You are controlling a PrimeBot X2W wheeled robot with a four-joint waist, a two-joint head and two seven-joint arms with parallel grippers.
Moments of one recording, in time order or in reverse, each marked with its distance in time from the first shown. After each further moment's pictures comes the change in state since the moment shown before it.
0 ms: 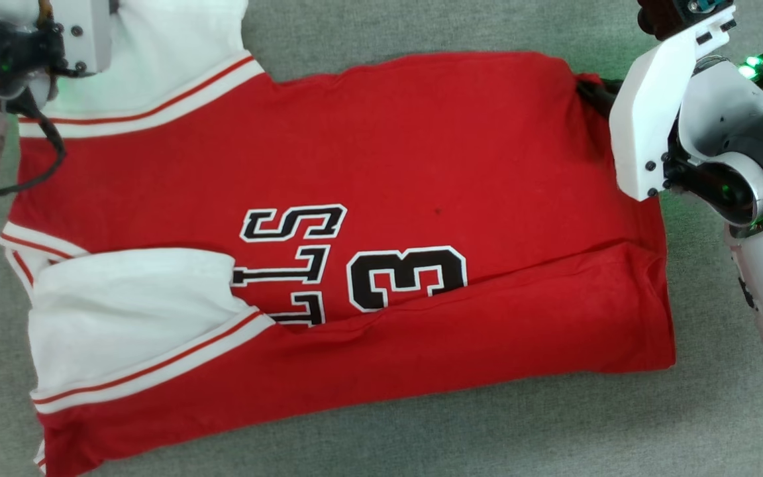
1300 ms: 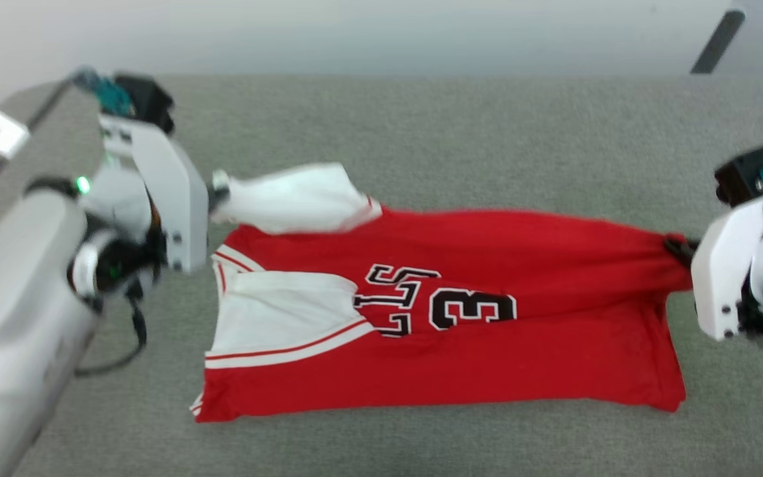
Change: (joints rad) left arm 0.455 0.072 -0.004 -0.399 -0.166 0.044 -0.099; right arm 0.364 -0.205 -0.051 -0.033 0.067 0.000 -0.104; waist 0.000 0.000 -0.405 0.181
